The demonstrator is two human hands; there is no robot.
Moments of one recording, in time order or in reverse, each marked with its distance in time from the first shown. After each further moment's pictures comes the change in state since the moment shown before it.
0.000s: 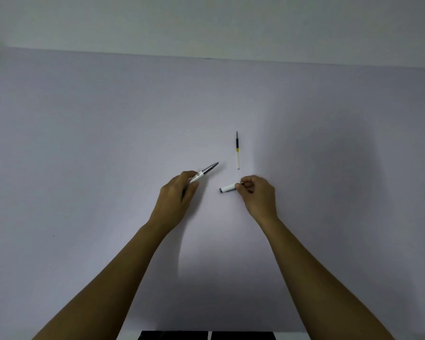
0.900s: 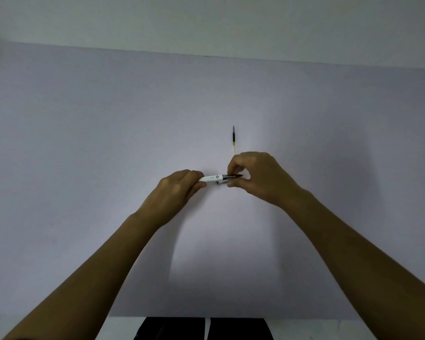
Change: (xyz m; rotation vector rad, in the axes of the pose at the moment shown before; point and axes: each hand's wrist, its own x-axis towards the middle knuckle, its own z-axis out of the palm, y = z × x) left_hand -0.015 0.031 -0.026 0.255 -0.059 0.464; right_hand -0.018 -0.071 -0.068 -0.368 -0.393 -0.621
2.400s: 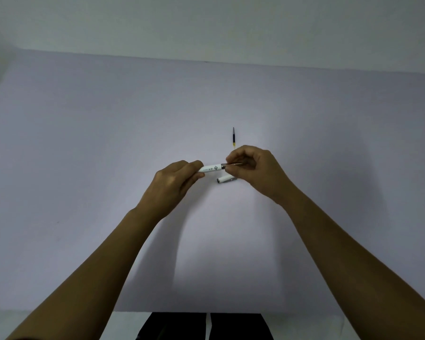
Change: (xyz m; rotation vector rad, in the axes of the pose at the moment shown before) left_hand 0.000 0.010 -0.023 0.000 0.117 -0.030; right_hand -0.004 -0.007 0.007 0.616 0.151 0.128
